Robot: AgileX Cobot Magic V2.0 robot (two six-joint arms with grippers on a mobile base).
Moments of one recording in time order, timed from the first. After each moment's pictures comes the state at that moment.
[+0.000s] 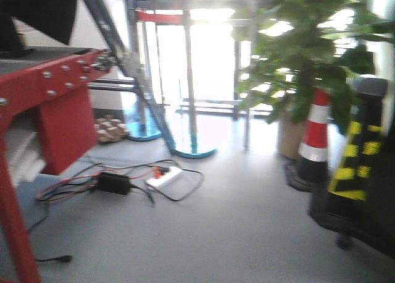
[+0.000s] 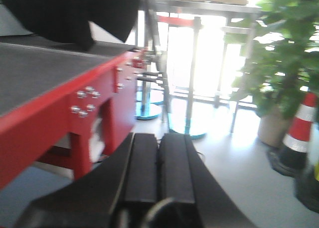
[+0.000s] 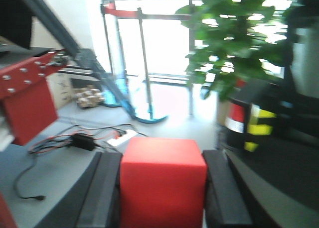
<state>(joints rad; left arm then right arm) -0.06 -0.01 0.03 0.00 0.01 -0.04 0.18 -0.02 -0.56 -0.13 0.74 0.21</state>
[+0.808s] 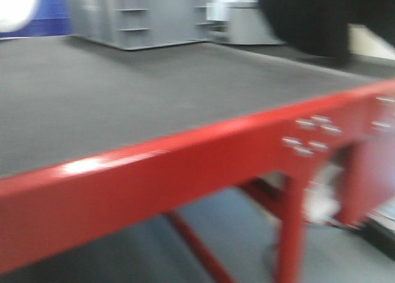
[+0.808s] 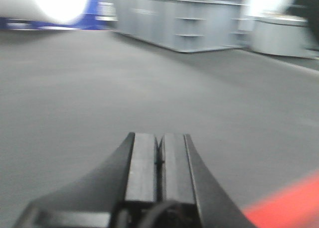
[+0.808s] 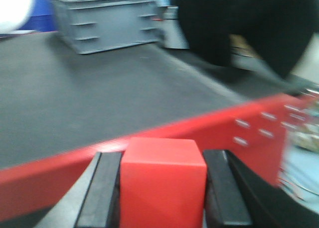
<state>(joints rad) -0.06 -0.01 0.03 0.00 0.01 -0.04 0.18 -0.02 -0.56 -0.13 0.74 0.21</state>
